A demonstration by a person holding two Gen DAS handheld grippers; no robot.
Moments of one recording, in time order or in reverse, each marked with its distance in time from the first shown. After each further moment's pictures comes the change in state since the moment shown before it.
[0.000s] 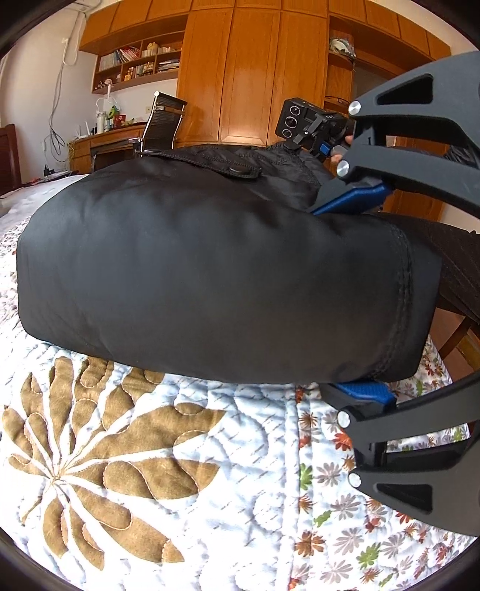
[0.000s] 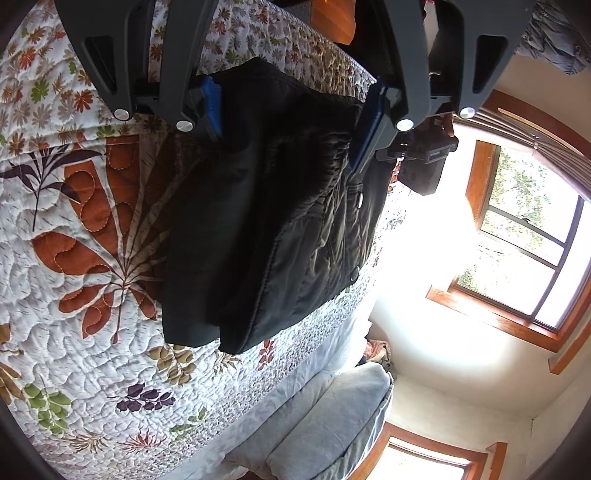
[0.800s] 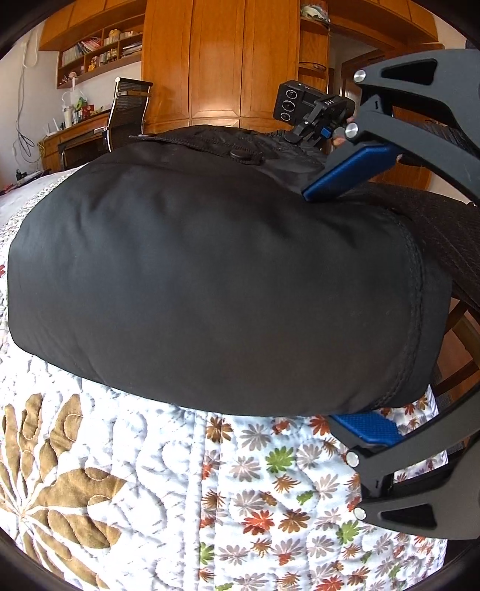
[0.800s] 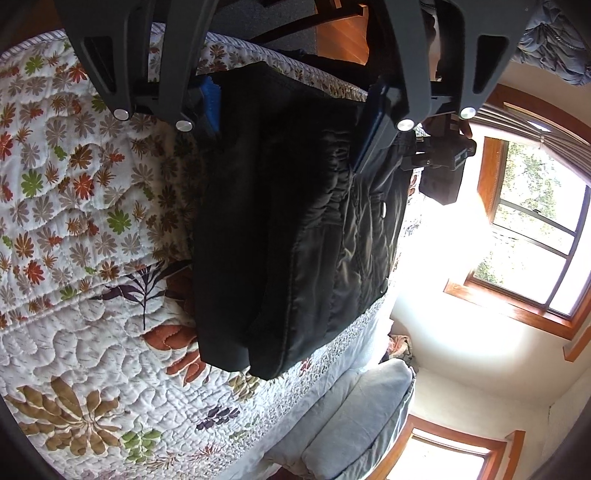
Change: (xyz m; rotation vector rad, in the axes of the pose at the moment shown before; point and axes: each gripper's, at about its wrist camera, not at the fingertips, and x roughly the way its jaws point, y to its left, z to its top) left arm 0.039 -0.043 -0.044 0.105 0.032 0.132; right arm -0.055 -0.027 -0.058 0.056 -0.010 -0.066
